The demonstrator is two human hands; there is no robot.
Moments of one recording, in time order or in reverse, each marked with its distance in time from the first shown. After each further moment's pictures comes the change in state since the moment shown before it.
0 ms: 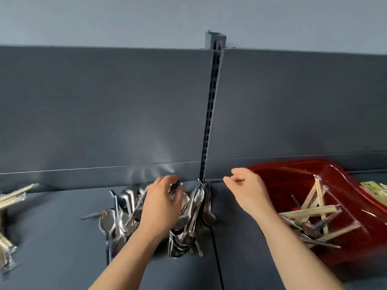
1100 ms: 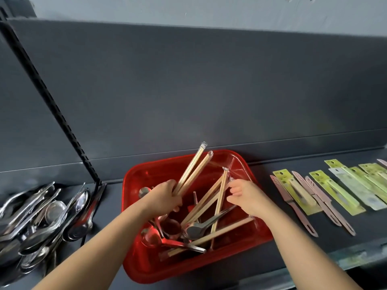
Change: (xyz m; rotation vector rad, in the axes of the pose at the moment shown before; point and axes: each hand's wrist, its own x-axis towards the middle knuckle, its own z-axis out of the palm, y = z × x) left_hand 0.024 0.160 0.249 0.127 -0.690 -0.031; right_hand 0.082 0.229 -0.229 -0.184 -0.358 0.142
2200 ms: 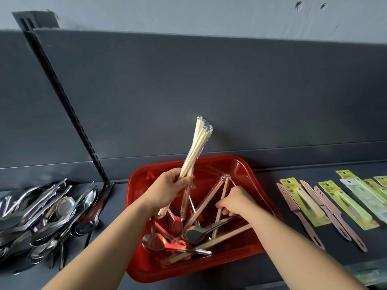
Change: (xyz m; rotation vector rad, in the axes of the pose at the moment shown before) left_hand -0.010 0.022 -0.013 -0.576 0.158 0.122; right_hand 0.030 -0.026 0.027 -0.160 -0.060 0.286
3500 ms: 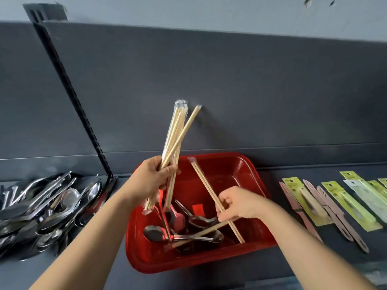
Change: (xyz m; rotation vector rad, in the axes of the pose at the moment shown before) left_hand -0.018 0.008 -0.039 -0.025 0.117 -0.019; right_hand -0.032 0.009 -0.025 -0.003 -0.388 -0.453
